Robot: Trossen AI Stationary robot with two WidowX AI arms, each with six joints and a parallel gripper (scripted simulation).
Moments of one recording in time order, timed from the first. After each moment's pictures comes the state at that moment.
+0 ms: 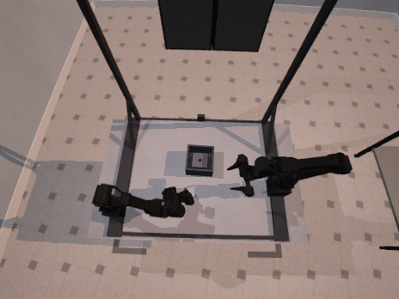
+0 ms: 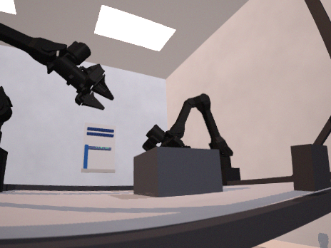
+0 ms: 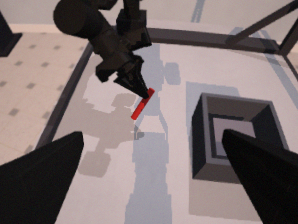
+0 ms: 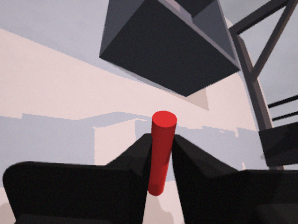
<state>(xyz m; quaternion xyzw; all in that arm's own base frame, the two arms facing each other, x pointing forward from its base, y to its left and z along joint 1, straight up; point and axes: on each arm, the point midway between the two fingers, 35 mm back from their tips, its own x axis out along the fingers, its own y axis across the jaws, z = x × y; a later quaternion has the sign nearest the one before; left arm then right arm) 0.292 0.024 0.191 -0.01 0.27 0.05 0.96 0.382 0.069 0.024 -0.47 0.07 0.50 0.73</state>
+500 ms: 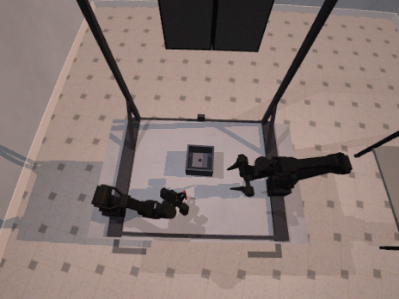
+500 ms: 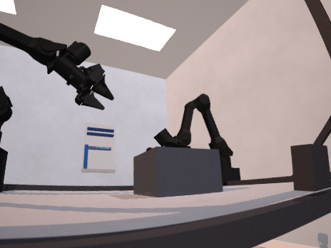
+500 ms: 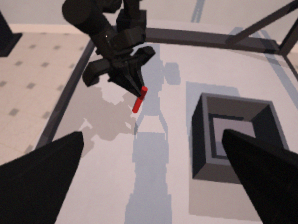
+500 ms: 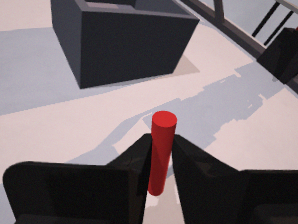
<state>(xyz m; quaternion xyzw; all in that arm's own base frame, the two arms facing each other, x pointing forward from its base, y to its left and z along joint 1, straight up) 0.292 0.024 0.191 -0.01 0.27 0.05 0.96 0.367 0.058 0.015 -0.23 0.18 0.40 0.87</state>
